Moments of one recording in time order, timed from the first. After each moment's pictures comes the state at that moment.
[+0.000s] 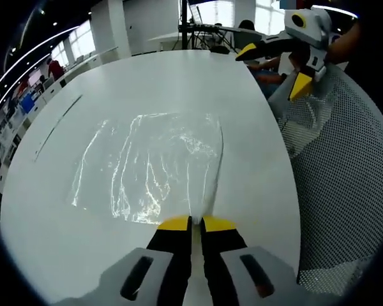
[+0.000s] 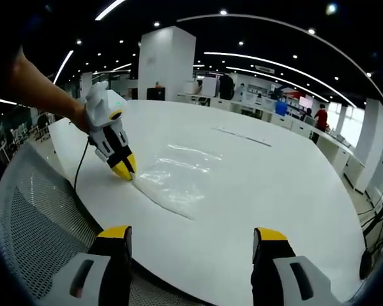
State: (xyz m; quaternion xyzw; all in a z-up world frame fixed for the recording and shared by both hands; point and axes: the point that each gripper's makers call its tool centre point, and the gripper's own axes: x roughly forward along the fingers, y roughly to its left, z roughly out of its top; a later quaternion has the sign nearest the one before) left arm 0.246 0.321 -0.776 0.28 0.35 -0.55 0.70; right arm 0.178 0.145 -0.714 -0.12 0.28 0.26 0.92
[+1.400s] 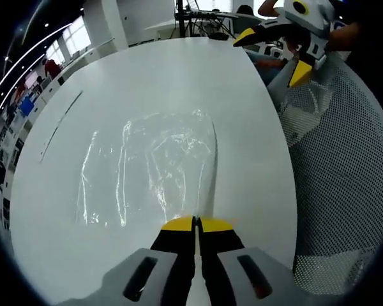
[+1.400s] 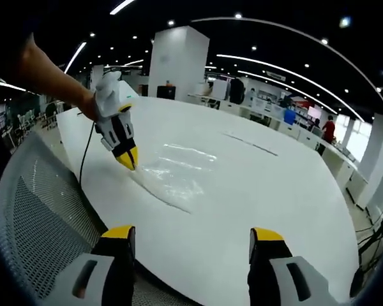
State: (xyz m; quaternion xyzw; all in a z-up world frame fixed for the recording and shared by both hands) left arm 0.240 0.337 -0.762 0.33 0.37 -0.54 0.68; right arm 0.176 0.158 -0.701 -0.16 0.26 0.29 0.90
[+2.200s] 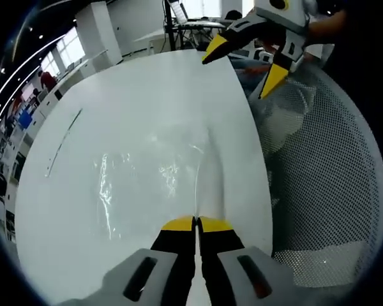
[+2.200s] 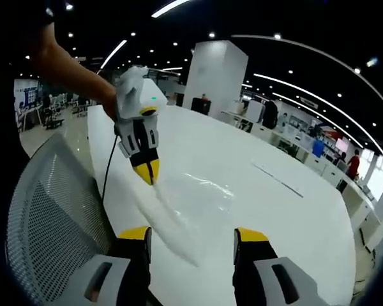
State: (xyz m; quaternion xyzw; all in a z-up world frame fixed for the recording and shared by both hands) left arm 0.219 0.341 -0.720 0.34 0.34 -0.56 0.67; right arm 0.186 0.224 -0.665 -0.21 0.21 0.40 0.87
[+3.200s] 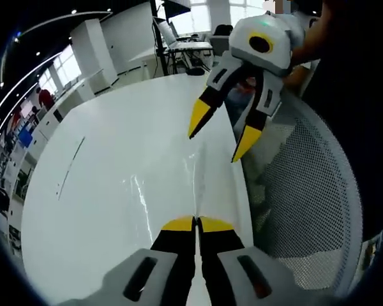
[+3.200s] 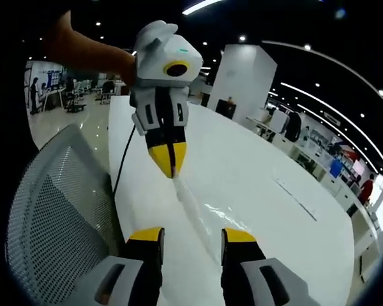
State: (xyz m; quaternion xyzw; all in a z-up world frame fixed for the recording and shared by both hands) left arm 0.204 0.322 -0.662 0.33 0.29 -0.59 0.68; right arm 0.183 0.258 -0.663 -0.25 0.19 0.46 0.83
